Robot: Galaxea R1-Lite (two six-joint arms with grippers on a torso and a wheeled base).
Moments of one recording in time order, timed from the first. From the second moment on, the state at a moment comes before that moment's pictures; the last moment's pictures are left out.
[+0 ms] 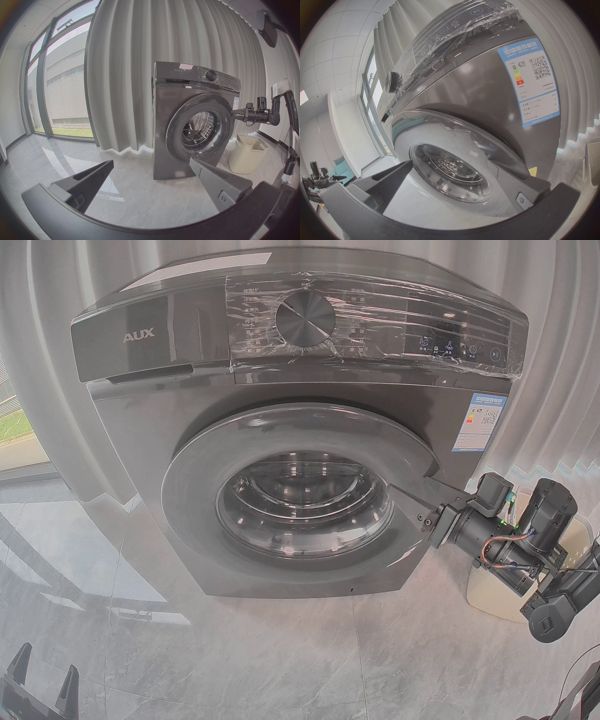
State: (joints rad) left arm 0.00 0.02 -0.02 0.00 0.01 -0.01; right arm 0.48 1.81 -0.49 -1.46 0.11 0.25
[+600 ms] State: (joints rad) left arm 0.00 0.02 -0.02 0.00 0.01 -0.01; right arm 0.47 1.79 -0.46 -1.44 0.12 0.23
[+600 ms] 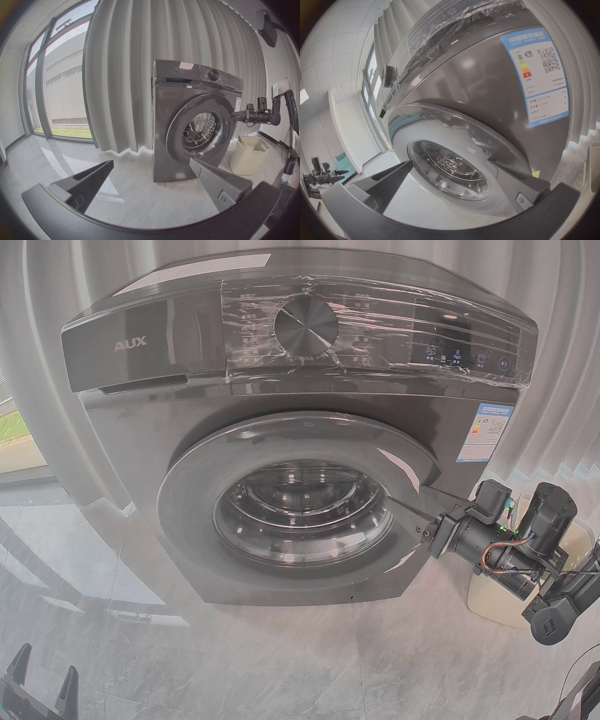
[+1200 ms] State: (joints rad) left arm 0.00 0.02 -0.02 0.00 0.01 -0.01; right arm 0.50 1.72 -0.36 -1.46 0.16 0.19
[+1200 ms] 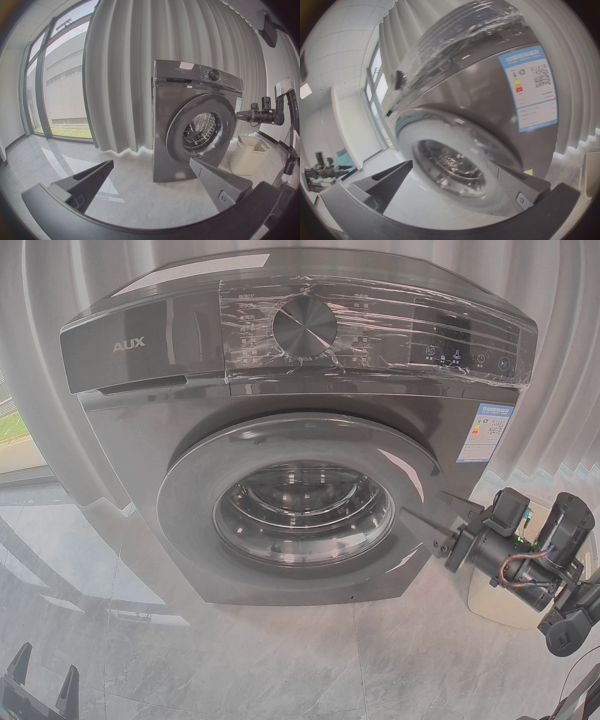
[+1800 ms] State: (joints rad) left arm 0.00 0.02 -0.02 0.00 0.01 -0.01; right arm 0.52 1.43 -0.12 -1.44 0.19 0.04
